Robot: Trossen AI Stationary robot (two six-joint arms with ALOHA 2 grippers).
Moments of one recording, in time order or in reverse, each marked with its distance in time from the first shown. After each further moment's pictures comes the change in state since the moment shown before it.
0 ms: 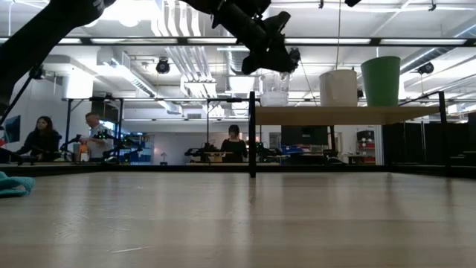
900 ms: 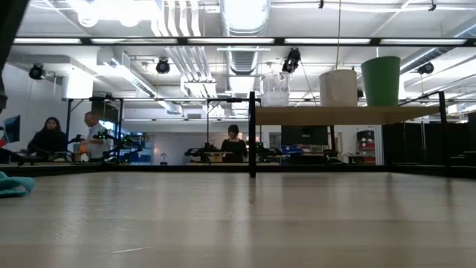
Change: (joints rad) left arm -0.046 -0.351 0.035 -0.080 0.177 0.001; right arm 0.001 -0.059 0.074 -0.014 -0.004 -0.164
